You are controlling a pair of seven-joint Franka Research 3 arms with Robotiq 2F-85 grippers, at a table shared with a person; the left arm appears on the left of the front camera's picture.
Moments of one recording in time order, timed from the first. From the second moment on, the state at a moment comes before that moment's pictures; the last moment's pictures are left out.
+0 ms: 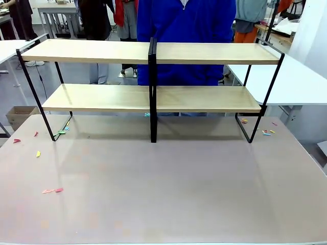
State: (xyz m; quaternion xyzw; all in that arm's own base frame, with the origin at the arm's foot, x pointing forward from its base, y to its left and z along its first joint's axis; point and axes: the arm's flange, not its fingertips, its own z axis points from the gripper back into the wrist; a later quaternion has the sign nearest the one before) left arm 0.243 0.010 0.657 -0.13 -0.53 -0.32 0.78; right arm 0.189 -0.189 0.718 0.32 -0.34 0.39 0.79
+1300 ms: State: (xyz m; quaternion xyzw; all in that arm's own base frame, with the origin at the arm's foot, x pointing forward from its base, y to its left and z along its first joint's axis) left arm 0.243 0.010 0.657 -0.13 -0.52 -0.32 0.78; right arm 0.189 -0.183 0.725 0.31 -0.33 0.38 0.80
